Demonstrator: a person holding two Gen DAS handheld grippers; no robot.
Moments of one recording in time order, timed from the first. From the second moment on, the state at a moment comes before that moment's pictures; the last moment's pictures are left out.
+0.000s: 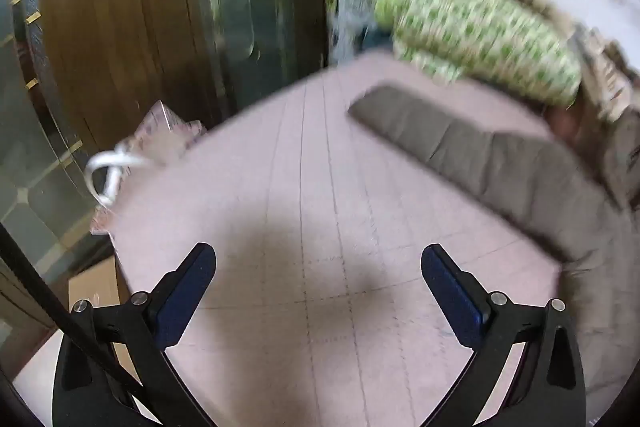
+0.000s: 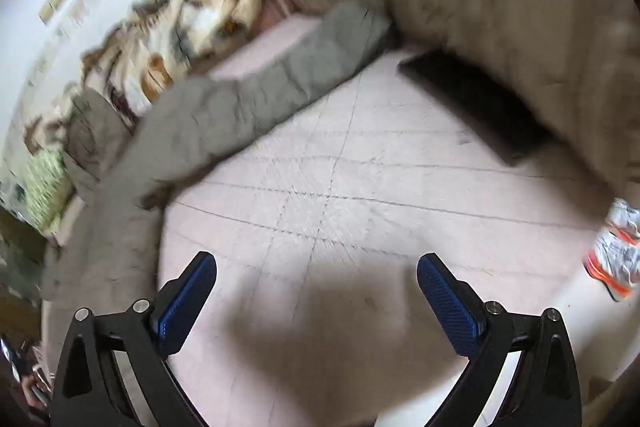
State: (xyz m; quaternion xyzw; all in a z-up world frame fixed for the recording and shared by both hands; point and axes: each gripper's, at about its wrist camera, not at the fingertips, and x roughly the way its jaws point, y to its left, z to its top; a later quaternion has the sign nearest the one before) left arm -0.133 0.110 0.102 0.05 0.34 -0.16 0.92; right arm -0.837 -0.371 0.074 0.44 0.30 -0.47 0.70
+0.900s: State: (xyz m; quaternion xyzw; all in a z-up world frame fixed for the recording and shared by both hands) left arm -0.430 -0.032 0.197 0.11 0.23 -0.47 0.84; right arm -0.631 -0.194 0.273 0.21 0.10 -0.24 0.94
